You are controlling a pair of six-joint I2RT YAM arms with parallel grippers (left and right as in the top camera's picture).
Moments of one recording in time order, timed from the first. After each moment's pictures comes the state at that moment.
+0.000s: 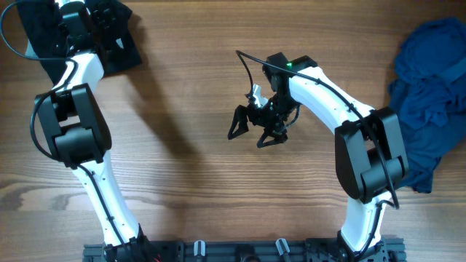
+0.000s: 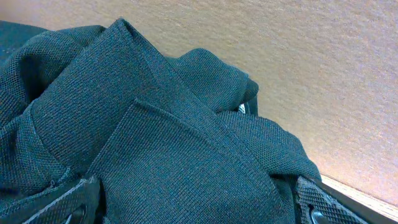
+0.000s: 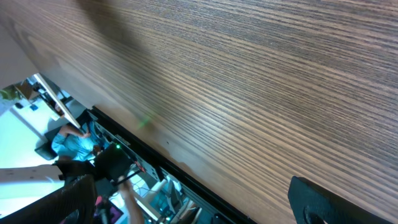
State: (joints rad) left arm 0.22 2.41 1.77 0.25 -0.09 -0.20; right arm 0.40 2.06 1.49 -1.17 -0.74 0.23
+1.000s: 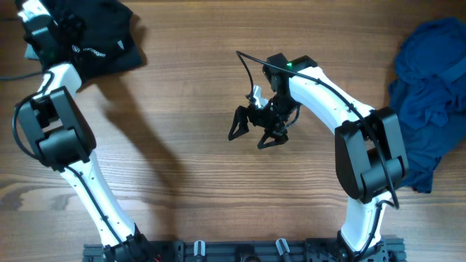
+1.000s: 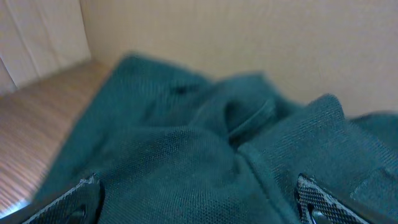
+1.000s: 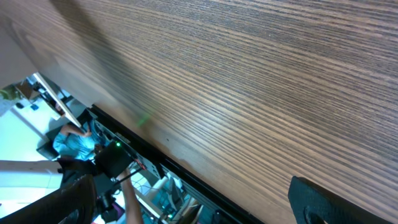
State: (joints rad) left arm 0.37 2.47 1.76 0.42 -0.10 -0.22; right arm 0.40 2.06 1.49 -1.19 -0.74 0.23
